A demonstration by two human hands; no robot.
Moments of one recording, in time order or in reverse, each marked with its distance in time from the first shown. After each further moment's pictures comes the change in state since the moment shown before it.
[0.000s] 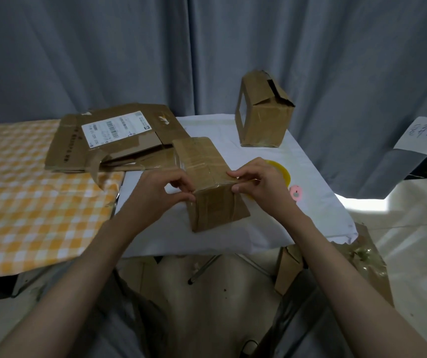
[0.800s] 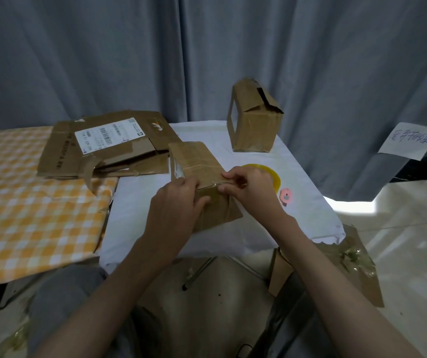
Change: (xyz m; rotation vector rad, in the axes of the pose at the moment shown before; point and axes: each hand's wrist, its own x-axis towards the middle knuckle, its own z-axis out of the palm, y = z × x) left_hand -0.004 0.050 0.045 0.425 0.130 -0.212; right_hand -0.002 -0.016 0.005 -0.206 0.054 0.040
